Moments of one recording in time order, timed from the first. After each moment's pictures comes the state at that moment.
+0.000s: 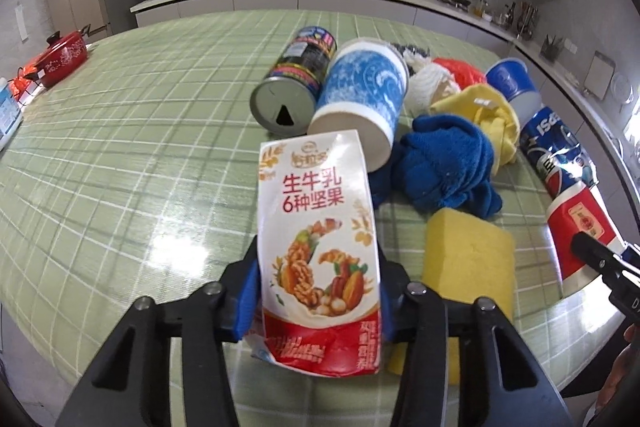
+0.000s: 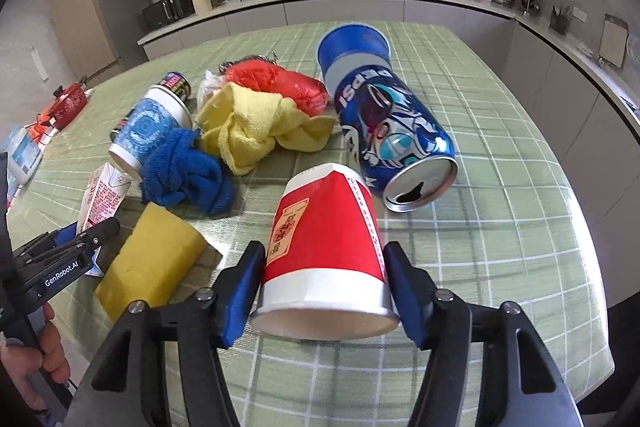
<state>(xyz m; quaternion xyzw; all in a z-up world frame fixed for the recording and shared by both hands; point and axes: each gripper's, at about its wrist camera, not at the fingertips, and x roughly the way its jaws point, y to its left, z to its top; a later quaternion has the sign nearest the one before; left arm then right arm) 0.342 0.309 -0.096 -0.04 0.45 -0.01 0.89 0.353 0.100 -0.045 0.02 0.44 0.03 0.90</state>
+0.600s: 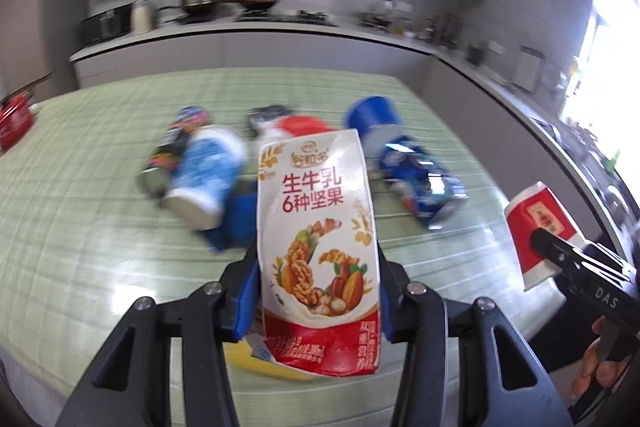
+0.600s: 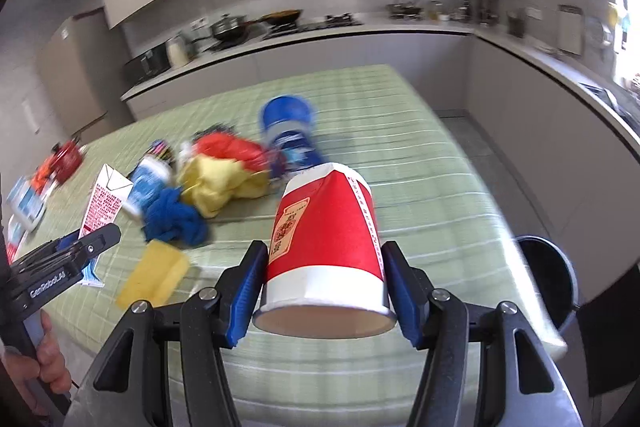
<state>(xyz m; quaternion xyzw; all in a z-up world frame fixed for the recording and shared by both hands) 0.309 0.224 -0.018 -0.02 0.39 -0.15 0.91 0.293 0.023 0.018 0.07 0.37 -0.03 0.92</state>
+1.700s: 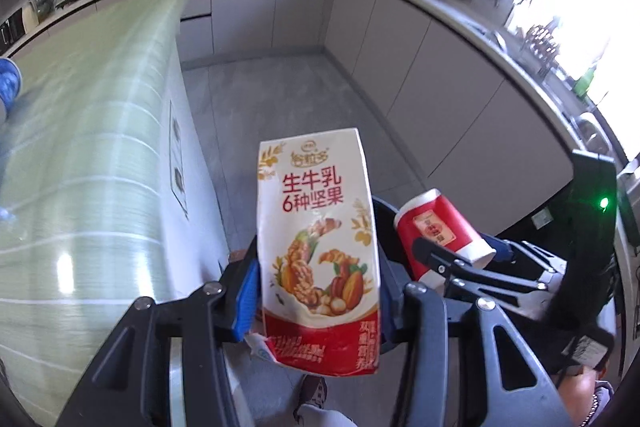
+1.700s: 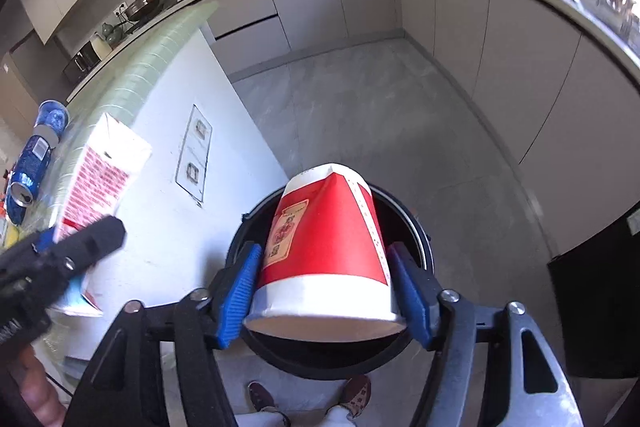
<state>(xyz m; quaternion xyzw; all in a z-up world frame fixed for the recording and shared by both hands) 0.318 -0.195 -0.113 0.03 0.49 -0.23 0.84 0.286 -0.400 -0.130 0.14 0.48 -0.05 0.86</state>
